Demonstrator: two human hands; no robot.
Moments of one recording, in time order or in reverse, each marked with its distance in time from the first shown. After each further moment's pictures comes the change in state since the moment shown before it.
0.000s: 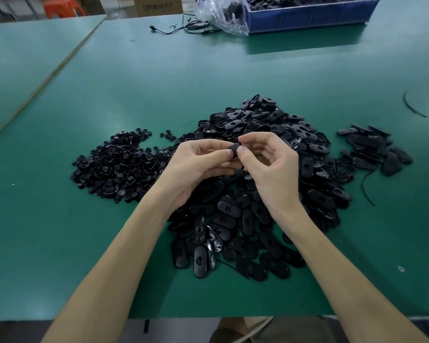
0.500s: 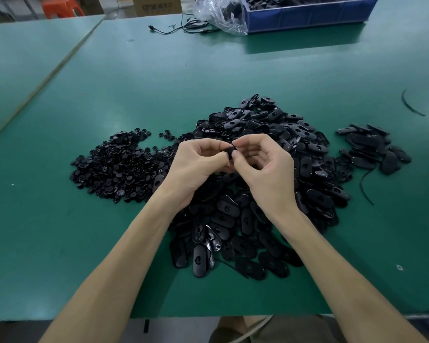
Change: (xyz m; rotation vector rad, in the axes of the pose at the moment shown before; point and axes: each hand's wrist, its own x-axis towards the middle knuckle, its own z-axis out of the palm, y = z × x) left_hand 0.000 -0.004 0.010 0.132 0.125 0.098; right_hand -0.005 0.001 0.003 -0.047 -0.047 -0.018
